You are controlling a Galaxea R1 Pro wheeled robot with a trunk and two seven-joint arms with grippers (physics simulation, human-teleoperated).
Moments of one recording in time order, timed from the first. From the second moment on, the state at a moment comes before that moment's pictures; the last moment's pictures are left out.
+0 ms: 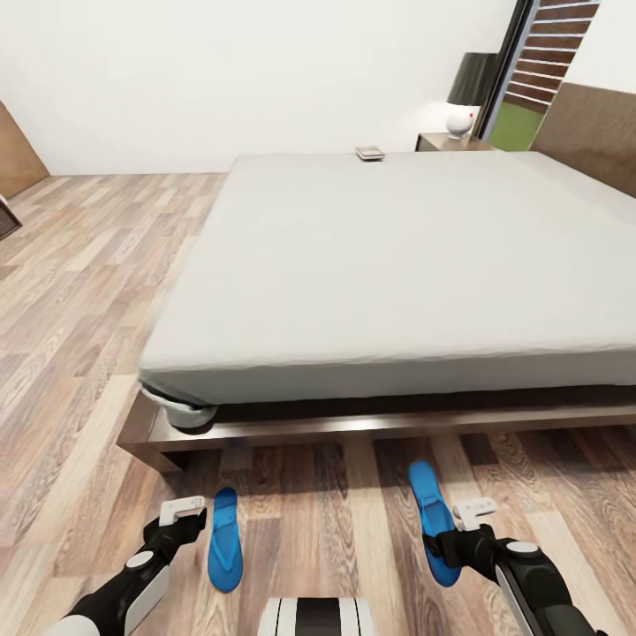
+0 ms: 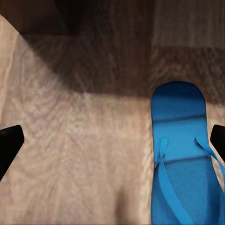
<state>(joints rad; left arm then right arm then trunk) -0.53 0.18 -0.40 -0.41 0.54 -0.15 0.14 -0.15 -0.13 -0.02 -1.40 0.08 0.74 0.27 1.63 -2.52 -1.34</state>
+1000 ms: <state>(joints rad) -0.53 0.18 -0.40 -0.41 0.53 -0.16 0.14 -0.15 -0.13 -0.01 -1.40 0.09 0.74 0.27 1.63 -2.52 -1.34</state>
